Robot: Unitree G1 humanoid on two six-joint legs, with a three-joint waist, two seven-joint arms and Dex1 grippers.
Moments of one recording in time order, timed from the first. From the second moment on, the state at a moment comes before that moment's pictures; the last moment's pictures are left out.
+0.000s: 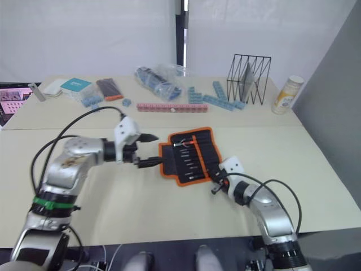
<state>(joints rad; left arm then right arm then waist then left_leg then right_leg) -0.57 0.57 -0.01 -0.04 -0.23 0.51 -1.11 -0.20 -0.44 0.04 -0.10 0.22 0.39 0.68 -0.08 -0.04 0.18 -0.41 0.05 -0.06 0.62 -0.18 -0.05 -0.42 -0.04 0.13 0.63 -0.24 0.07</state>
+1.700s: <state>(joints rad) -0.04 0.82 0.29 -0.18 -0.51 0.37 -1.10 -0.48 -0.29 0.45 -0.04 -0.13 0.32 0.54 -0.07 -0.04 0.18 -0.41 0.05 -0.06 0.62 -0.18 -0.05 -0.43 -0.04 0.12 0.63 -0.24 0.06</state>
